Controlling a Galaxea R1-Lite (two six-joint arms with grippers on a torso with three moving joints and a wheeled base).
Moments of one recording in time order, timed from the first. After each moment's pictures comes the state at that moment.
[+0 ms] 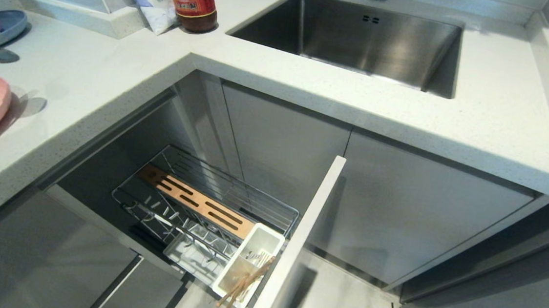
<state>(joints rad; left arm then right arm) -0.11 0.97 -1.33 0.37 0.54 -0.55 0.00 0.00 0.00 0.00 0.00 0.00</state>
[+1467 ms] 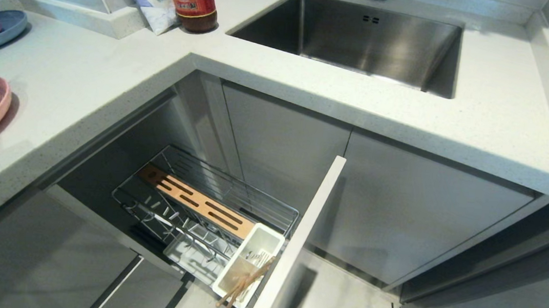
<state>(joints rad) 0.35 0.97 -0.77 -0.41 0.24 -0.53 0.00 0.00 0.00 0.00 0.00 0.00</state>
